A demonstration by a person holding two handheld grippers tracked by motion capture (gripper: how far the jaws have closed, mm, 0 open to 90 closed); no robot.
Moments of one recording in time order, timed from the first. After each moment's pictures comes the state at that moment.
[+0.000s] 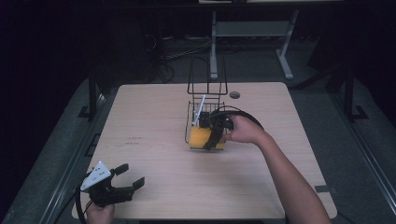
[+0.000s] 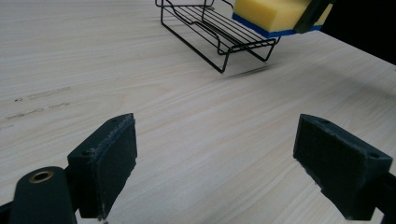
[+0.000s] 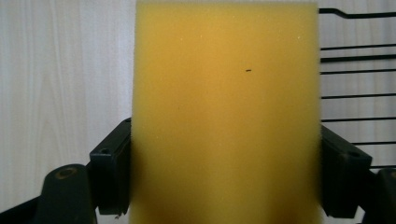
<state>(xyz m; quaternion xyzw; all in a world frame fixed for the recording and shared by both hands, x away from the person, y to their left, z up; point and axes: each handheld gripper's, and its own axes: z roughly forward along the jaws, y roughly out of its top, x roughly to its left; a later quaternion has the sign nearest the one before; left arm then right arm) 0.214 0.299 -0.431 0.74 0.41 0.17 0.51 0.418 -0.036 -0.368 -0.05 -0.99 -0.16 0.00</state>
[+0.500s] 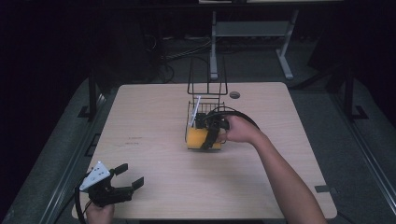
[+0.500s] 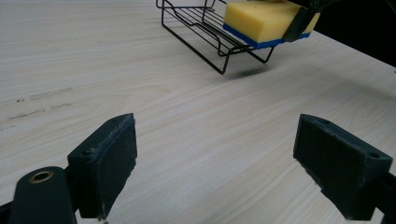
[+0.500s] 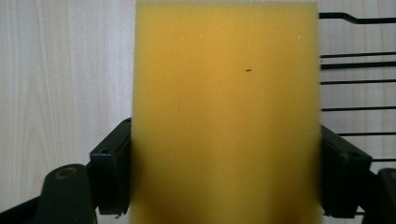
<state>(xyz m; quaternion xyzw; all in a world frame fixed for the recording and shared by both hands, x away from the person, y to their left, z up) 0.214 0.299 -0.431 0.74 0.41 0.17 0.51 0.426 -0.025 -0.380 -0.05 -0.99 -0.15 0.01</state>
